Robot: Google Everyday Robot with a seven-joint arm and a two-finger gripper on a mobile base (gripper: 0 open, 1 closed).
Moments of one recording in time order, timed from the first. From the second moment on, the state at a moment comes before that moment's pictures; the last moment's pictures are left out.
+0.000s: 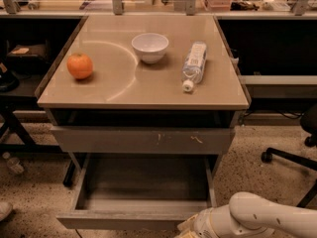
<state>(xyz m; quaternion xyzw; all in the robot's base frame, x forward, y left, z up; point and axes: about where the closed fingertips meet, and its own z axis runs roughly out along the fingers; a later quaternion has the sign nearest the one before) 0.344 -0.076 0.429 -0.39 0.84 0.34 0.18</state>
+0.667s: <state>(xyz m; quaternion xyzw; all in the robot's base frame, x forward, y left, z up) 0.344 -0.076 0.429 -0.39 0.84 0.34 0.18</state>
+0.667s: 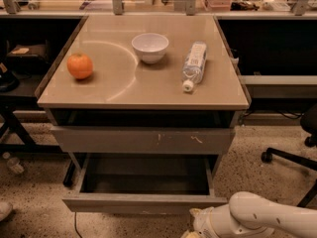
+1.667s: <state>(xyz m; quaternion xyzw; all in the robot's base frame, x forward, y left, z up) 0.347 -0.076 0.436 -0.39 0.84 0.34 0.19</state>
